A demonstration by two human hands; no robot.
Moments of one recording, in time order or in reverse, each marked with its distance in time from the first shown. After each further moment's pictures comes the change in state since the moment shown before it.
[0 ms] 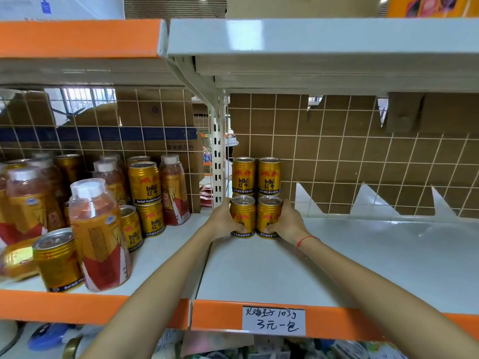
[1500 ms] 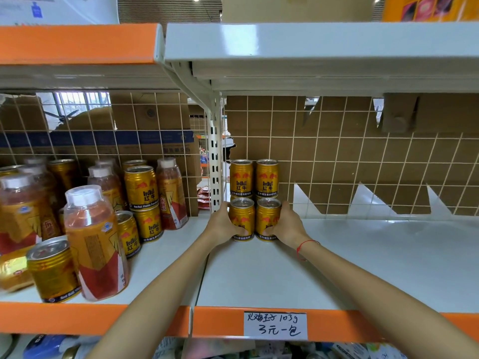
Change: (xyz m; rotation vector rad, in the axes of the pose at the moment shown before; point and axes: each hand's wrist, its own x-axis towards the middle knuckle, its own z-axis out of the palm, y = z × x) left_hand 0.000 -0.005 0.007 -0.057 0.058 -0.014; right_hand 0.001 0.003 0.003 -0.018 0.018 -0.005
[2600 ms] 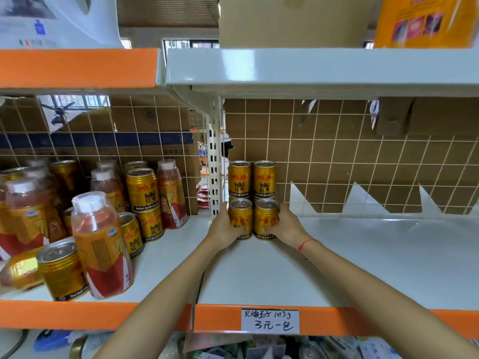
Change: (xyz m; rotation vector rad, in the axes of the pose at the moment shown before) left_hand -0.030 0.026 0.001 -0.019 0.001 -0.043; right_hand -0.010 -0.009 -0.018 0.042 -0.103 0.028
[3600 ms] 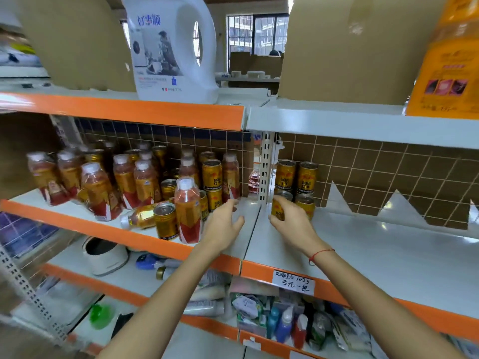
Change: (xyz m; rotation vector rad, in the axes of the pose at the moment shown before) left_hand -0.167 0.051 -0.102 0.405 0.352 0.043; right_hand -0.122 -0.121 -0.016 -0.165 -0.085 -0.372
